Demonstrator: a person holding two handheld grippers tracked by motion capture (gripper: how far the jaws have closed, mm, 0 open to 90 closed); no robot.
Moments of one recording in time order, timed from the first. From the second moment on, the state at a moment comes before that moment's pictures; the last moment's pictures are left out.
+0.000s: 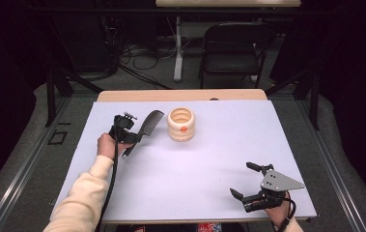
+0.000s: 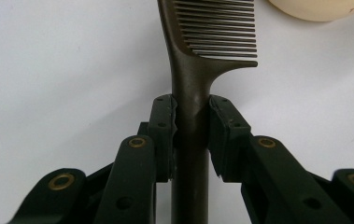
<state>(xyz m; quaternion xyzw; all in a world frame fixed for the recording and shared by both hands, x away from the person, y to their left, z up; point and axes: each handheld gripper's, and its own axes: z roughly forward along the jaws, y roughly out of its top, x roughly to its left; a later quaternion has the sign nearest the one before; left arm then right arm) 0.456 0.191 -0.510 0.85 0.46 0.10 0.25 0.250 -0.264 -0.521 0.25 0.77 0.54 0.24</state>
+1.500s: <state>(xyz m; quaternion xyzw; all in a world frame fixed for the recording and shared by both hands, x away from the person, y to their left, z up) 0.429 0.193 -0.507 0.82 0.44 0.12 0.35 0.251 -0.264 -0.521 0.25 0.77 0.54 0.24</state>
